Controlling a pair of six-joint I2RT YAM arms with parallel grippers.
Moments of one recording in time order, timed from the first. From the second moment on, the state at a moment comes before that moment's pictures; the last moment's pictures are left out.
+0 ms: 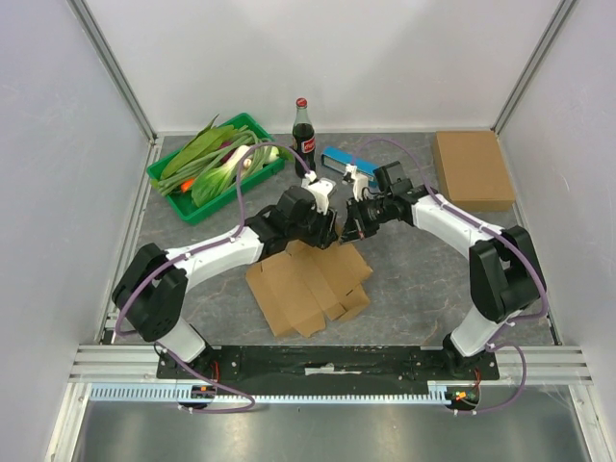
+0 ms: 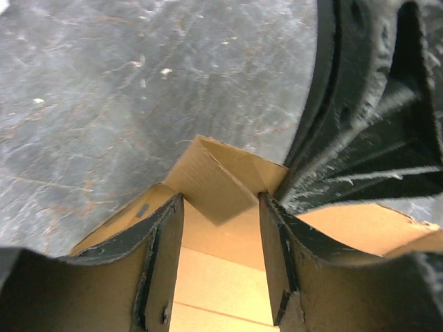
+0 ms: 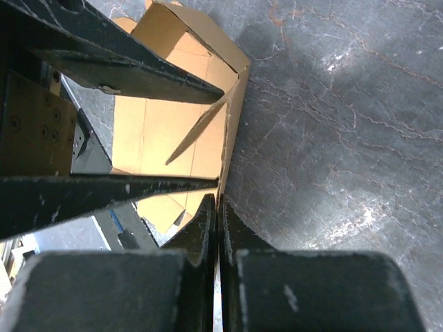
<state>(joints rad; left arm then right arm) -0.77 1.58 1.04 -0.10 0.06 -0.24 0.43 1.68 1.17 -0.45 -0.74 0.09</state>
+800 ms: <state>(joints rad) -0.58 1.04 0.62 -0.06 0.09 -0.41 0.33 1.66 1.17 -0.43 -0.84 0.01</state>
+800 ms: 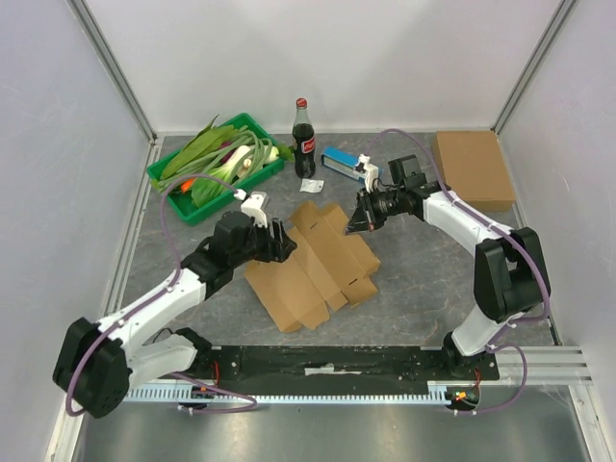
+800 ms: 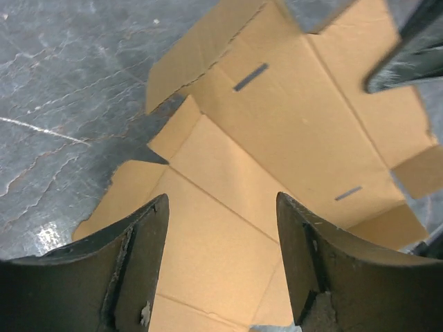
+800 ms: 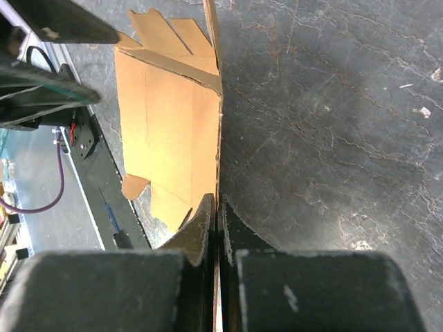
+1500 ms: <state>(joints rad) -0.48 1.29 0.56 0.24 0.11 -0.39 0.33 1.70 1.20 -0.43 -0.92 0.00</state>
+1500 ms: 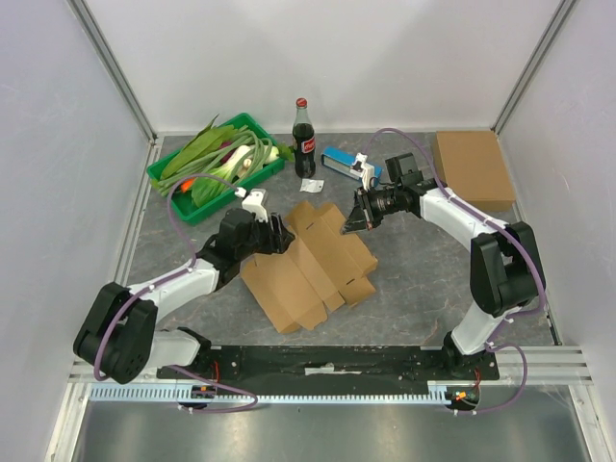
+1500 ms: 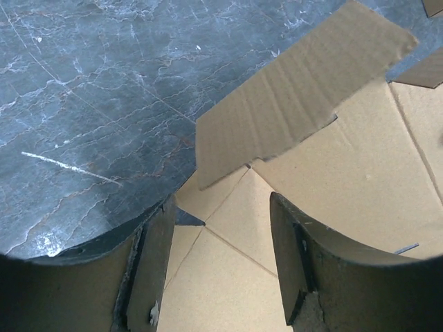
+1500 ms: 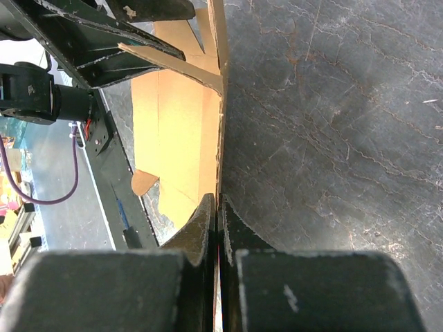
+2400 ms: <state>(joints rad) -0.46 1.36 0.53 0.35 0.22 -0.38 0.33 1.71 1.21 -0.47 -0.90 -0.03</state>
